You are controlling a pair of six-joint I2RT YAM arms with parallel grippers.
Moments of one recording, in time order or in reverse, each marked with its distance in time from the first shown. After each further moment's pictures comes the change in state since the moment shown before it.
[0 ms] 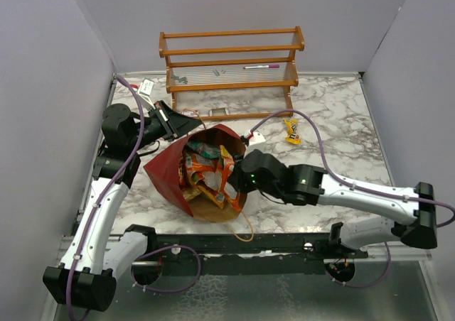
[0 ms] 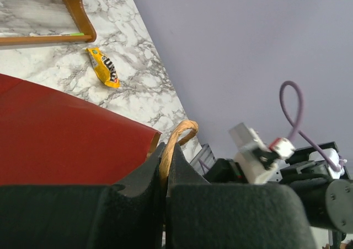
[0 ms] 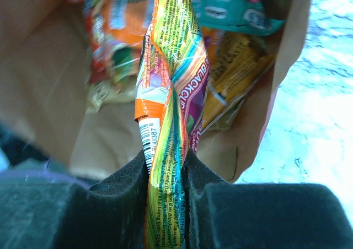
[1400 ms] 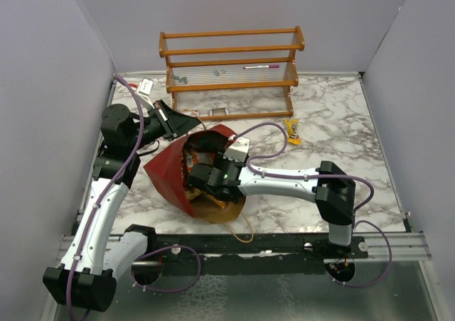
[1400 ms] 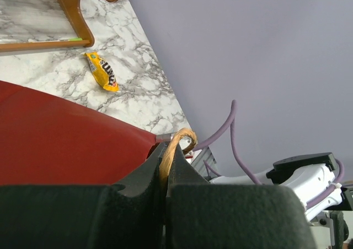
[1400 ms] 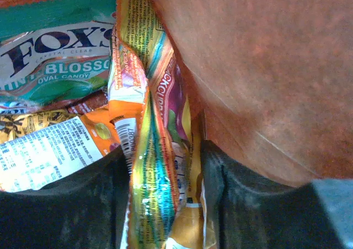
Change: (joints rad) left arm 0.000 -0.002 -0.001 0.023 0.001 -0.006; right arm 0.032 0.634 0.372 -0.362 0.704 0.712
